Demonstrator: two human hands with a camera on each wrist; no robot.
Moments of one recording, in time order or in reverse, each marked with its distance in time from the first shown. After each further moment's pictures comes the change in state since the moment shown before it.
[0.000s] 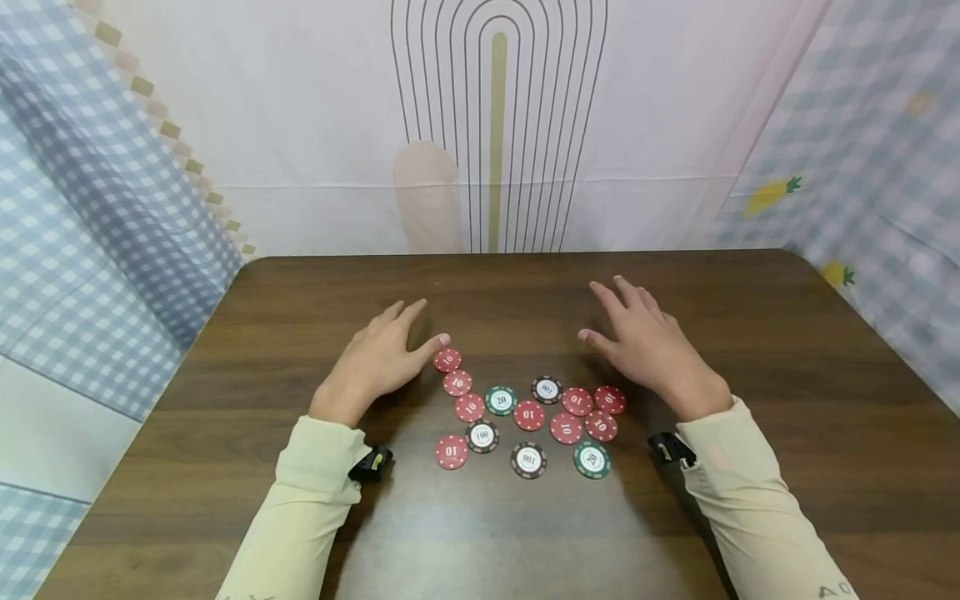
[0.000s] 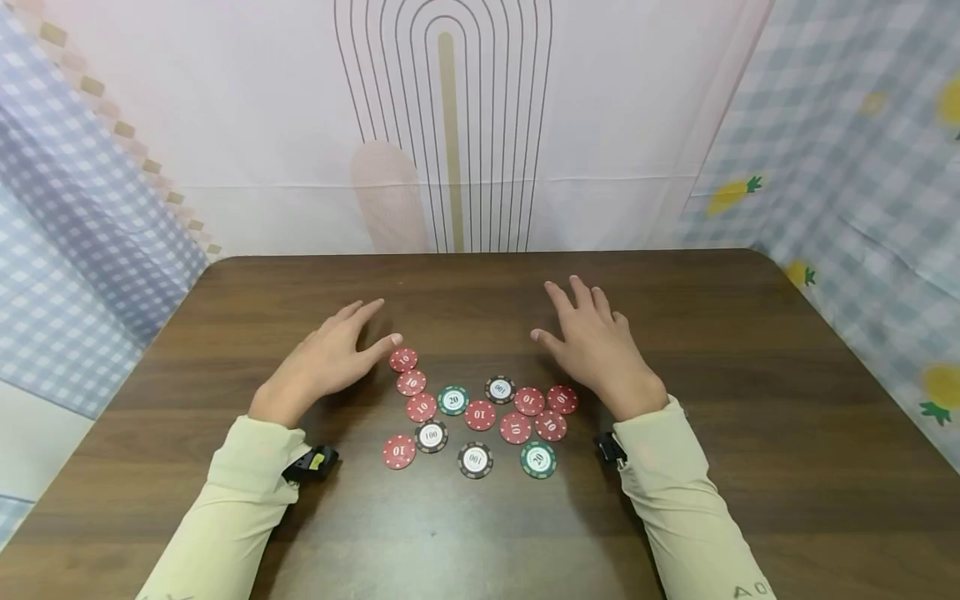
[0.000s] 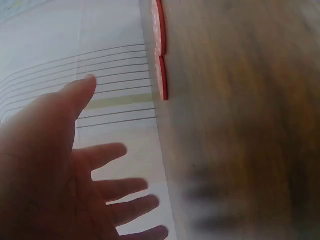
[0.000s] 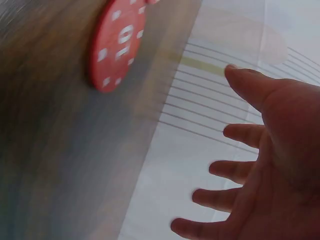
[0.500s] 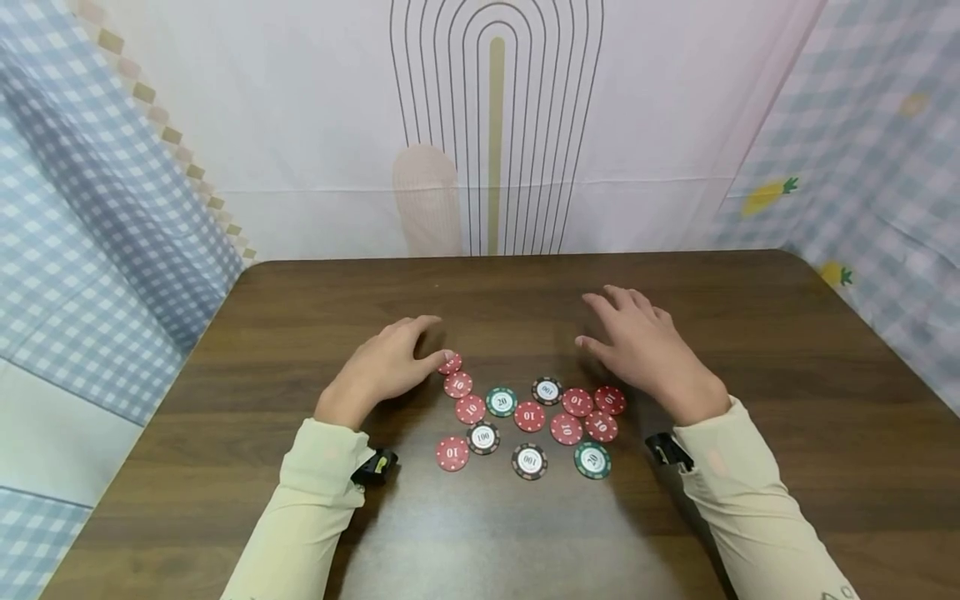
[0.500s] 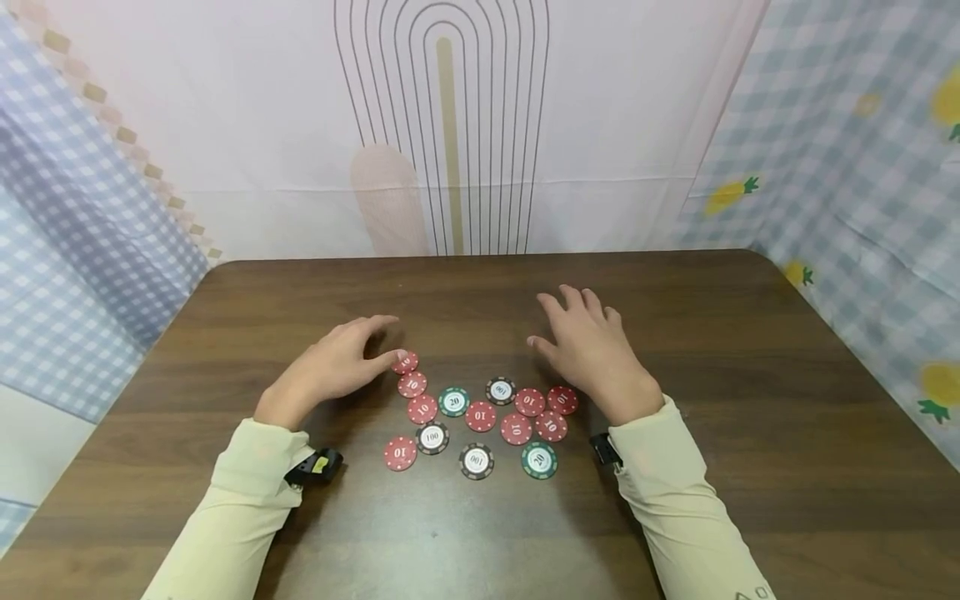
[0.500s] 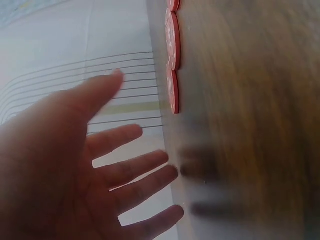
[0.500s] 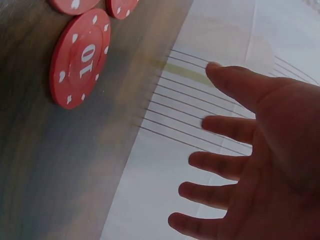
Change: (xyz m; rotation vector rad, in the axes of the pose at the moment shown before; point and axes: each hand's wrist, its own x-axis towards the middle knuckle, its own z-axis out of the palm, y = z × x) left_hand -0.003 0.007 0.000 -0.045 -0.061 0.087; right_hand -0.007 -0.016 -0.007 -0.059 0.017 -0.049
